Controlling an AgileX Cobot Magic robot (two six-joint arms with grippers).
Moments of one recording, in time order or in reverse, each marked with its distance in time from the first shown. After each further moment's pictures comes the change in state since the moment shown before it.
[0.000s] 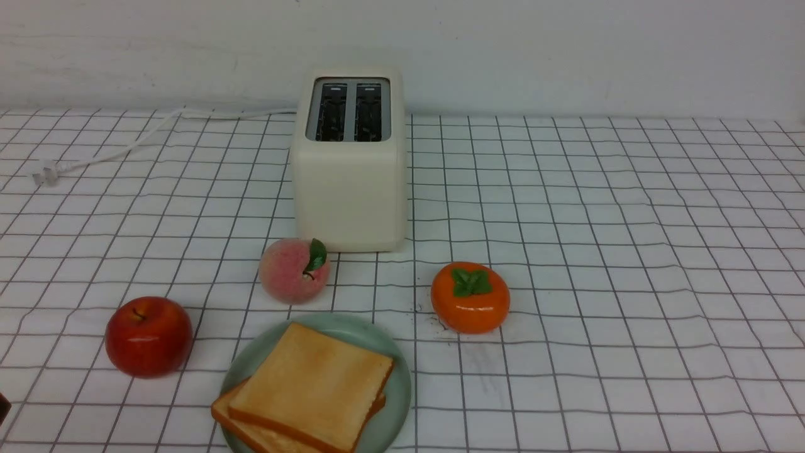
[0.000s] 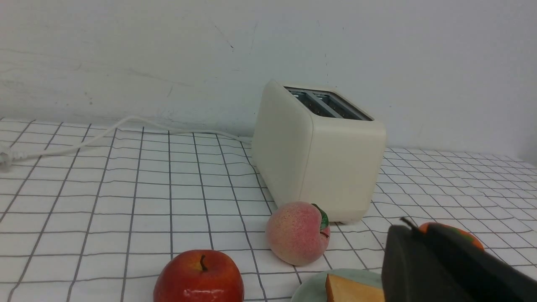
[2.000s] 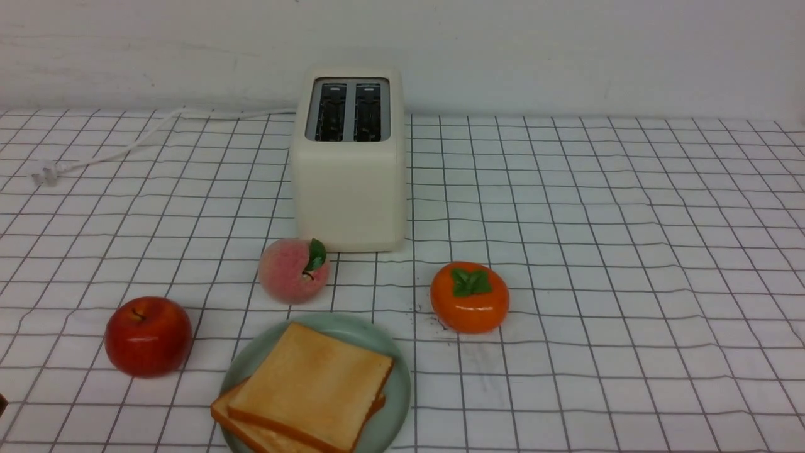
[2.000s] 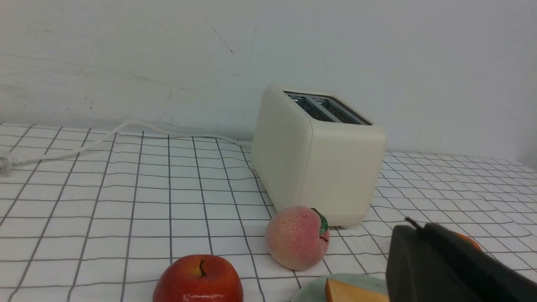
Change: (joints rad) right arm 0.129 0.119 -0.046 -0.420 -0.095 0.465; left arm 0.000 0.000 0.000 0.000 -0.010 0.000
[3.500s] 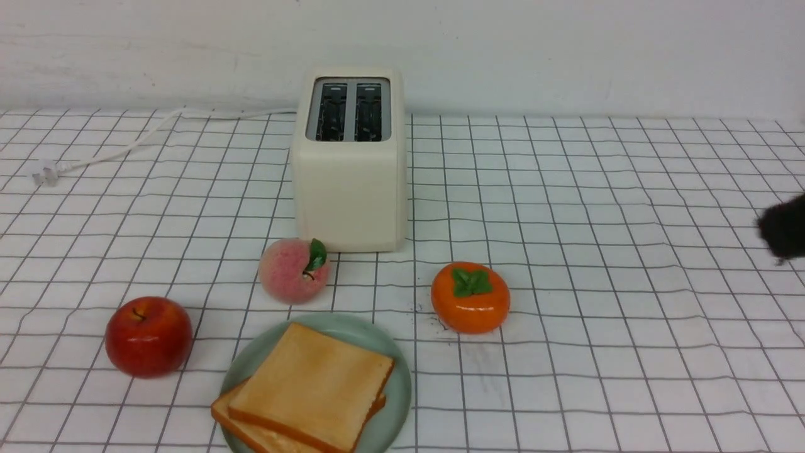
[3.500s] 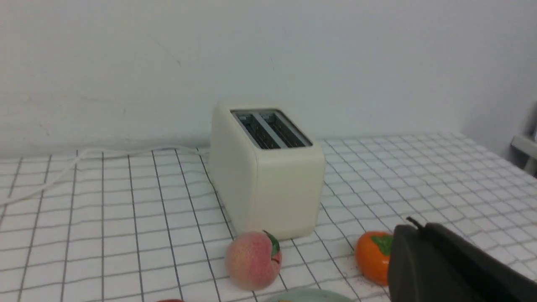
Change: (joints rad) right arm 0.174 0.874 -1.293 0.551 0.957 -0.642; left arm 0.001 0.165 -0.469 -0.074 0.371 0.098
